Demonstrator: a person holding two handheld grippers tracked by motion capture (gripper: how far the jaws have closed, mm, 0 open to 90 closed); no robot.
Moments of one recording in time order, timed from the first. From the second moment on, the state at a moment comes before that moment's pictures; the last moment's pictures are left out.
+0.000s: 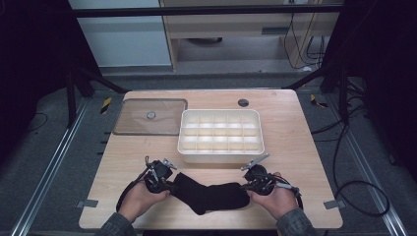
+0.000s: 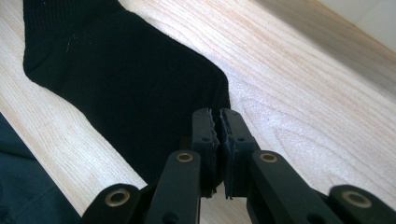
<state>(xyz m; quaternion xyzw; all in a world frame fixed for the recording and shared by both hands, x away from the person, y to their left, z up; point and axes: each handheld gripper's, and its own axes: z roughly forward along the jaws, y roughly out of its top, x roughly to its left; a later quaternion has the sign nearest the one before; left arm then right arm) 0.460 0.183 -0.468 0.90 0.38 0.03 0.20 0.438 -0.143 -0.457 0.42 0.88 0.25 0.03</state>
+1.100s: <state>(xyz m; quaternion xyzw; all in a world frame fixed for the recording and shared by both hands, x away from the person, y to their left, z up) 0.465 0.209 -0.432 0.90 0.37 0.04 0.23 0.450 -0.131 -0.456 0.42 0.87 0.27 0.02</state>
